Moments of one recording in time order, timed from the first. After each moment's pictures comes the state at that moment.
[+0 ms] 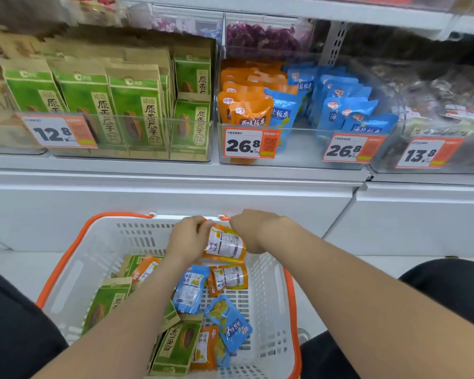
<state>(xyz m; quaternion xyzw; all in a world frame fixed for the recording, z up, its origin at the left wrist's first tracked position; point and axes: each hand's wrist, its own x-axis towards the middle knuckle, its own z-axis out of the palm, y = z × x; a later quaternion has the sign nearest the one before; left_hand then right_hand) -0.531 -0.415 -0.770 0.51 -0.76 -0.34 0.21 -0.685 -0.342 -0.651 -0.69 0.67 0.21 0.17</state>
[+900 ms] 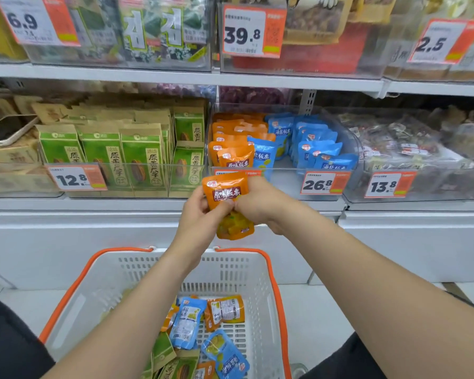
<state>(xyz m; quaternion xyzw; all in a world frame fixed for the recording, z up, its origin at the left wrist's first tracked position) -0.572 -0.375 -0.610 0.35 -0.57 -0.61 0.43 -0.706 -0.343 -0.553 -0.48 0.73 -0.34 0.35</state>
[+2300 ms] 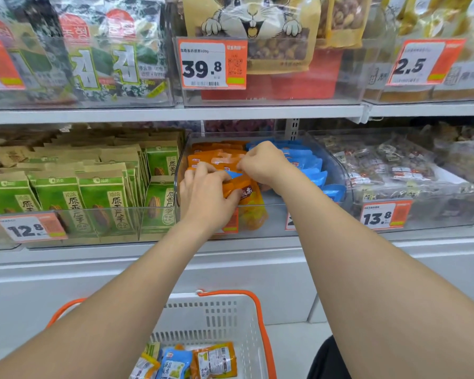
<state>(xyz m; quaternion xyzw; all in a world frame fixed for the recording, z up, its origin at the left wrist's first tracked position) -0.672 -0.452 -0.549 0.44 -0.83 -0.05 0.33 -0.818 -0.428 -0.490 -0.49 0.77 -0.37 0.16</state>
